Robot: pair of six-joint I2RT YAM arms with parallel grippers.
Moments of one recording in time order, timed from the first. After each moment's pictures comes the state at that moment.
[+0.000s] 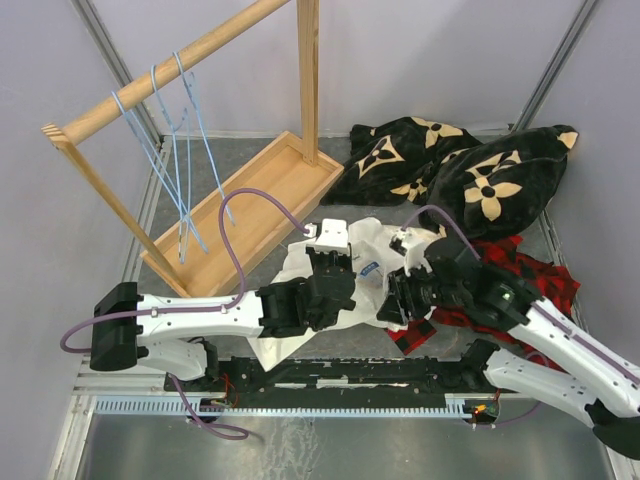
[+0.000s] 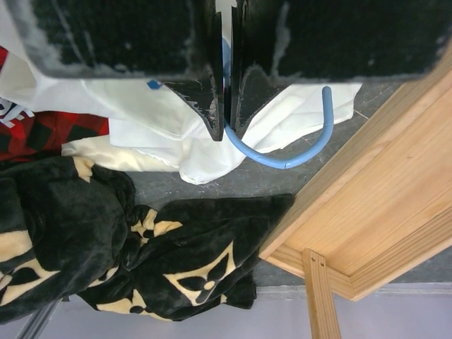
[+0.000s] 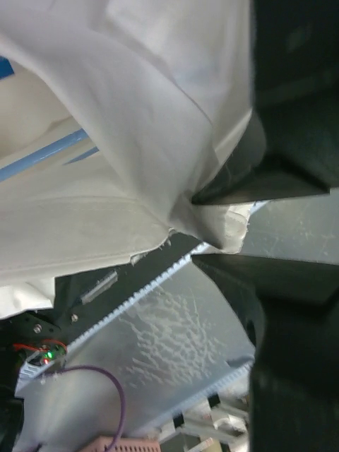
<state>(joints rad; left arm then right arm) -1.37 1.34 0.97 0.13 -1.18 -0.35 0.82 0.82 0.85 -0.79 -0.35 0.44</state>
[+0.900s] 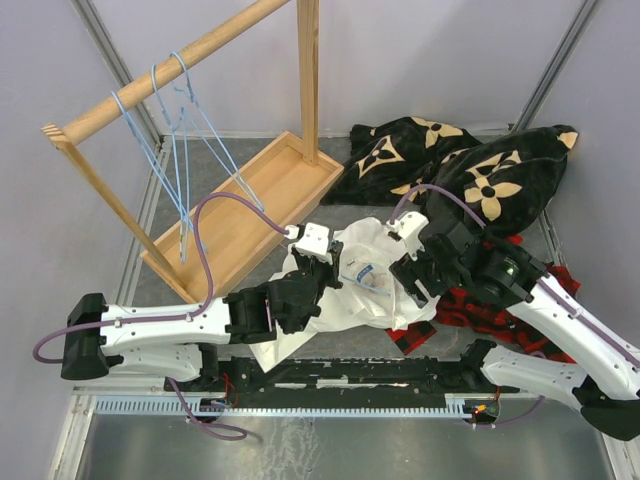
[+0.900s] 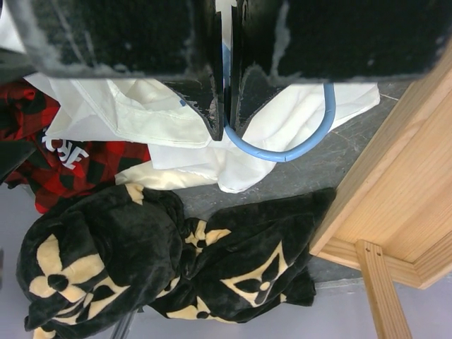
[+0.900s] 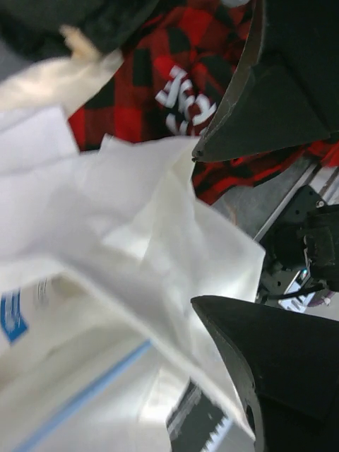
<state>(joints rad) -1.37 1.14 0.84 0.18 -0.96 -0.26 0.82 0.97 1.17 -1.14 0.20 0.02</state>
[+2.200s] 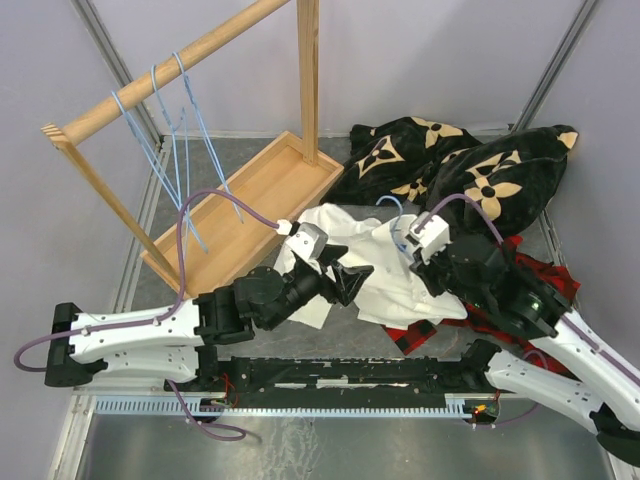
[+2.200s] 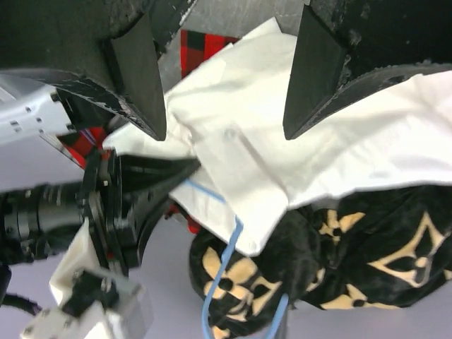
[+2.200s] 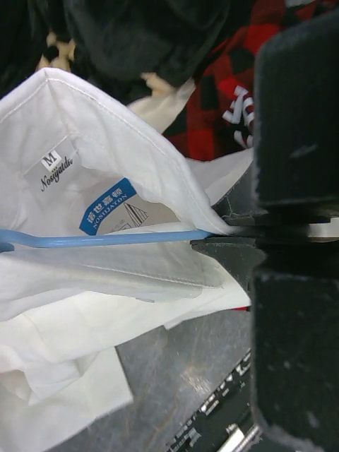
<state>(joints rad) -1.37 0.99 0.86 0.16 -0.54 -0.26 0.83 0.75 0.95 -0.78 0.13 -0.05</state>
